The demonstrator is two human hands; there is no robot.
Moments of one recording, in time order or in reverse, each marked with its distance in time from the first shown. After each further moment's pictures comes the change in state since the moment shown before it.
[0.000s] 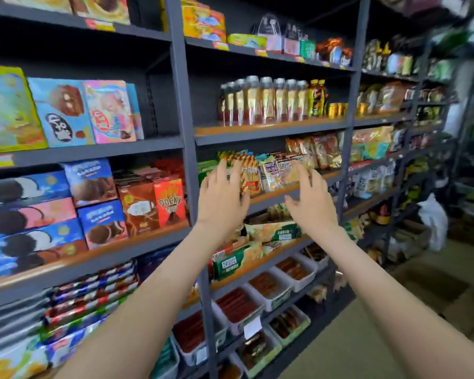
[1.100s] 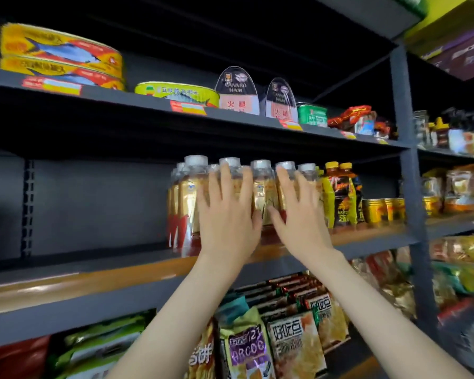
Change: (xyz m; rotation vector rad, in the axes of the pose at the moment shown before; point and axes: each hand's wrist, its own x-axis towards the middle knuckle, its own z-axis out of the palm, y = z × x) left_hand 0.471 0.052 0.237 0.314 0.618 -0.035; right_hand 0.494 0.162 0.140 0.143 0.440 -0.419
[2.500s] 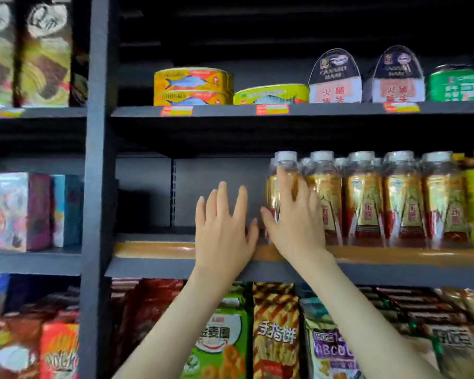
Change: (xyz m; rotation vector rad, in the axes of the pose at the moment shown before) left_hand -0.053 -0.089 -0.060 0.459 -0.078 -0.149; right_hand 0.004 -0.119 0.035 0.384 -0.145 -0.084
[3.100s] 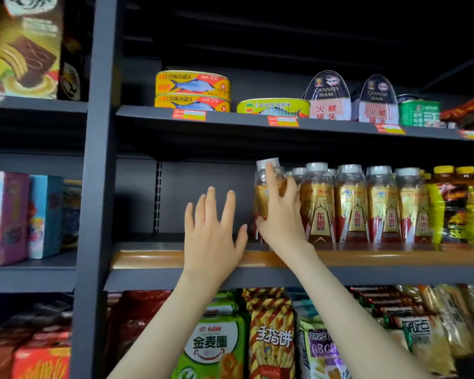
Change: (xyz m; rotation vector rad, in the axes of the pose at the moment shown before) left_hand 0.000 -0.041 0.007 -0.119 -0.079 0.009; right_hand 0.020 -0.031 0.018 0.088 -0.046 0.053
